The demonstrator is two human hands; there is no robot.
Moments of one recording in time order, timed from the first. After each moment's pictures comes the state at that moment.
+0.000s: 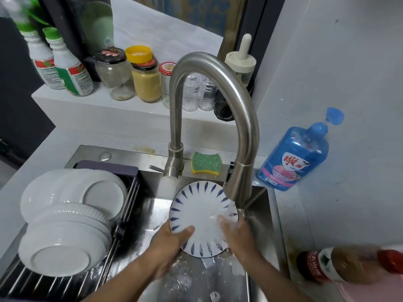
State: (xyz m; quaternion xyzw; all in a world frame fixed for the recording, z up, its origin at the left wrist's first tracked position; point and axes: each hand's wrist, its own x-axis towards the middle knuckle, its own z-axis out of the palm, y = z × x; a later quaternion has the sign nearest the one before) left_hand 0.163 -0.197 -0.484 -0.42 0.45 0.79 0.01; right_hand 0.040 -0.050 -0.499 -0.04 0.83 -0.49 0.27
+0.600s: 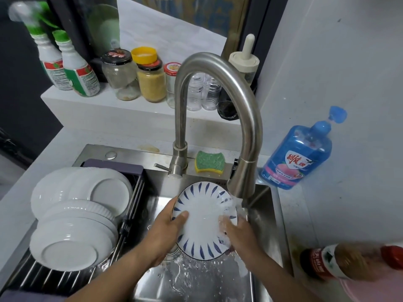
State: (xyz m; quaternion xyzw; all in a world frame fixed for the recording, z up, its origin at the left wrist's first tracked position) left_hand 0.165 -0.219 -0.464 -0.36 0.55 0.75 -0.04; right_hand 0.046 -0.046 -0.492 -0.05 0.80 -0.50 0.33
